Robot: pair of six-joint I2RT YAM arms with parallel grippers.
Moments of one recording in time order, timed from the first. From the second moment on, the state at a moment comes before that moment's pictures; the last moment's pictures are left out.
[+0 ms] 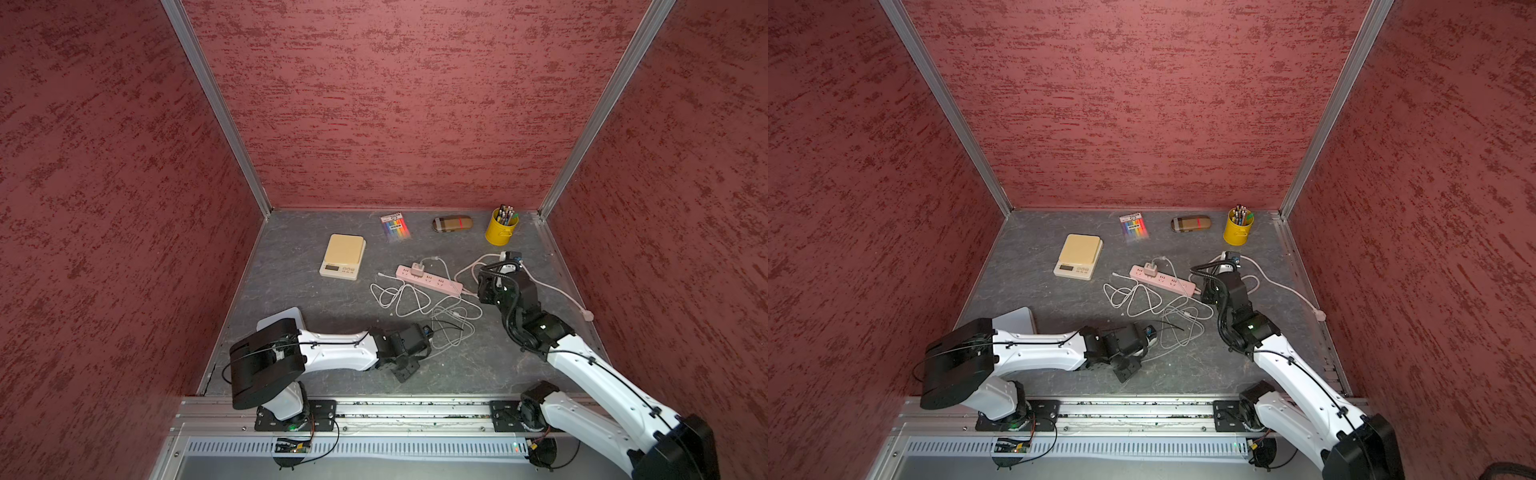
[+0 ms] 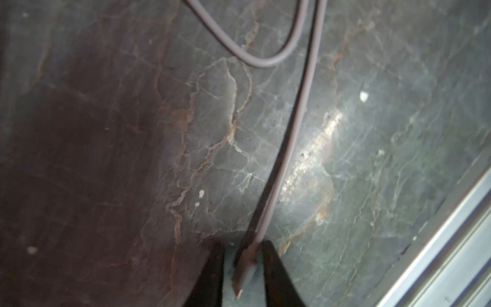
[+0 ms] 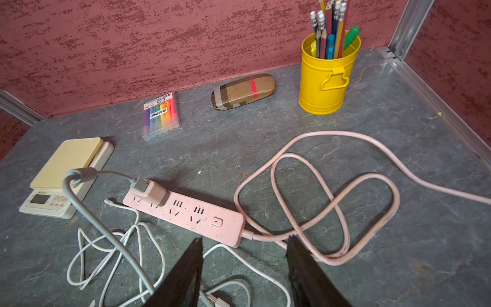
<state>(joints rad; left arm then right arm) -1.18 1.57 0.78 -0.41 -0.05 -0.27 0.45 0.92 0.62 -0.18 0.30 0.41</state>
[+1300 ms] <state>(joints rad) -0.48 1.24 0.97 -0.57 0.92 -0.16 0.76 1.15 0.84 -0.11 -0.23 -0.47</state>
